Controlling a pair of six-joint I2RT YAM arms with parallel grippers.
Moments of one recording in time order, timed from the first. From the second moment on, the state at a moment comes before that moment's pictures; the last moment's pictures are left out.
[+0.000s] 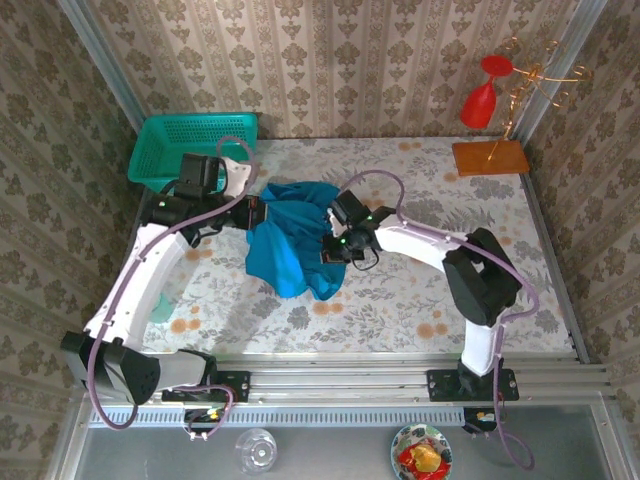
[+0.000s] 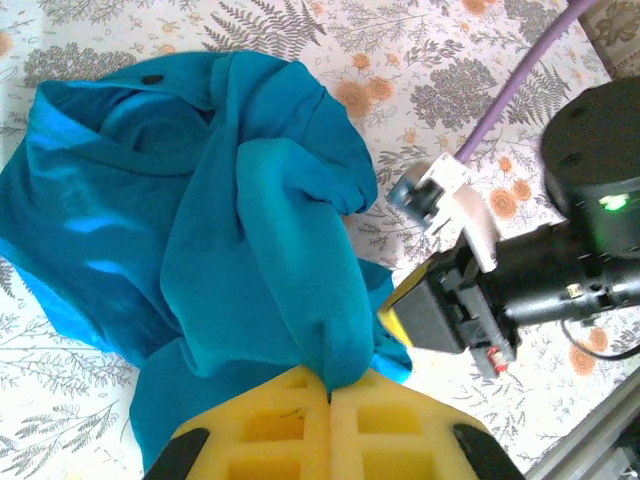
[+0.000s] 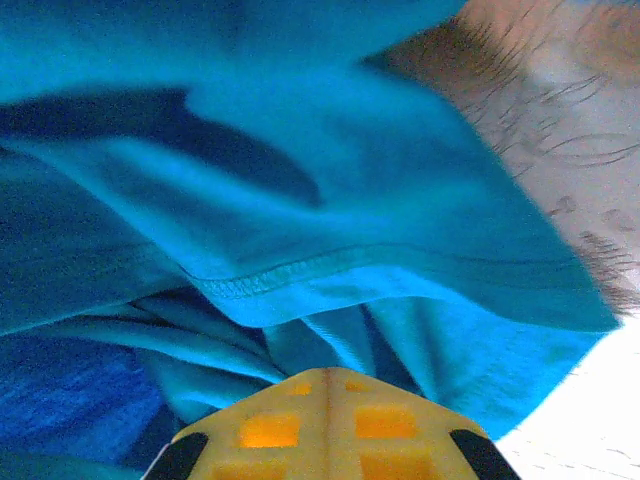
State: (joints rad) left arm -0.32 1.28 1.35 -0.89 0.42 -0.09; right arm 0.64 1.84 1.31 -0.55 -0.30 0.55
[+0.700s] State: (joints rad) left arm -0.25 1.26 1.44 -0.92 0.82 -0.02; right arm 0.66 1.41 1.11 -0.43 -0.25 0.31
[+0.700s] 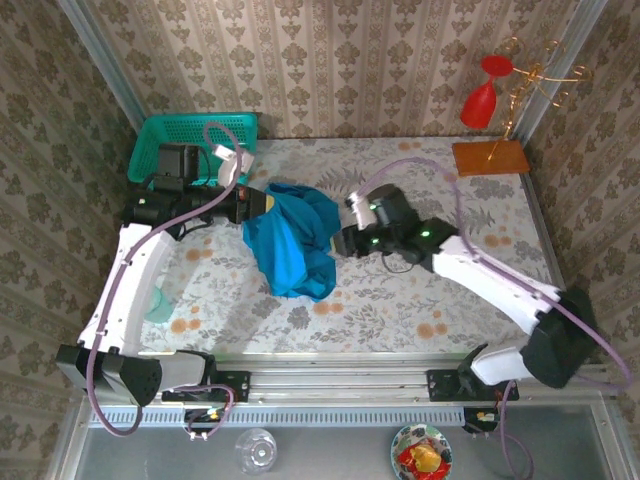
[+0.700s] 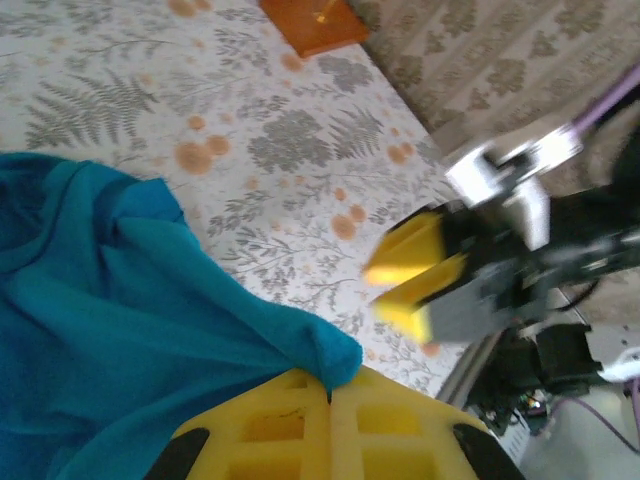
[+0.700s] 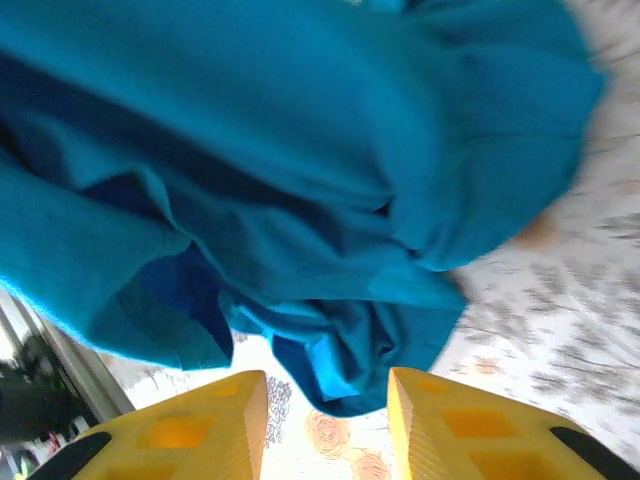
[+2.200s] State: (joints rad) left arm -0.47 1.75 2.14 -1.12 0.76 0.13; right arm 0.61 1.11 1.41 -0.46 0.08 0.13
